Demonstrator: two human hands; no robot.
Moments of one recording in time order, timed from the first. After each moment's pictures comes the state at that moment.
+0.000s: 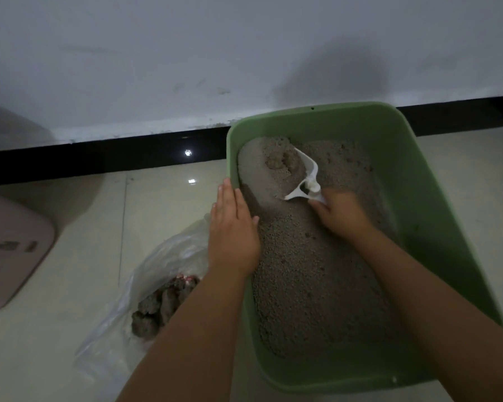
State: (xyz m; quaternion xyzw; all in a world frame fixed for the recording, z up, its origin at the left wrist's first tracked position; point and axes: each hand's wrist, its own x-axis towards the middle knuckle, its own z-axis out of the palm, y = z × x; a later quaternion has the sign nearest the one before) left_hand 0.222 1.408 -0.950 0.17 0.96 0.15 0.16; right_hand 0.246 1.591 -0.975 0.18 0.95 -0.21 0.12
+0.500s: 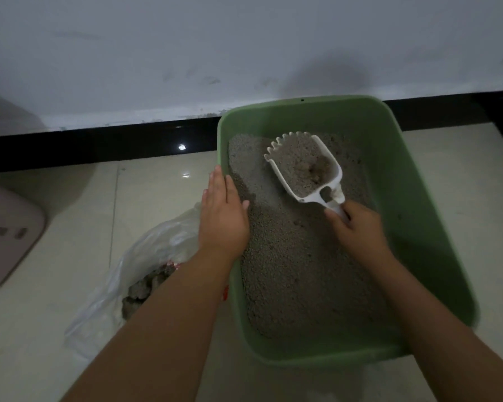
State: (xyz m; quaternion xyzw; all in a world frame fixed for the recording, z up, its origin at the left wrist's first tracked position) left_hand 0.221 1.409 -0.954 0.18 0.96 0.15 0.15; right_hand 0.308 1.589 -0.965 0.25 0.92 -0.30 -0.01
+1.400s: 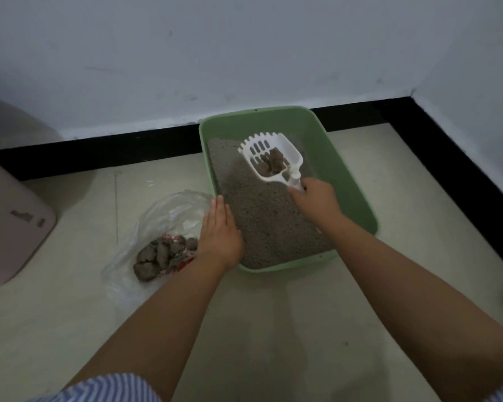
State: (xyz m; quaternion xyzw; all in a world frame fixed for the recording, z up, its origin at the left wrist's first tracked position) left_hand 0.319 1.364 -0.925 0.28 0.93 0.09 0.24; right_hand 0.365 1.532 -0.885 0.32 0.91 -0.27 0.00
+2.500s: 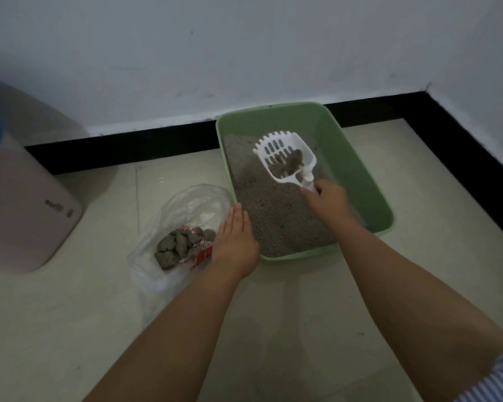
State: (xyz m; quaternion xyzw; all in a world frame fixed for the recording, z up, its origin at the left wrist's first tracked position) left_hand 0.343 1.342 -0.920 0.30 0.92 0.06 0.25; right_hand 0.378 1.517 -0.898 0.38 0.87 -0.32 -0.03
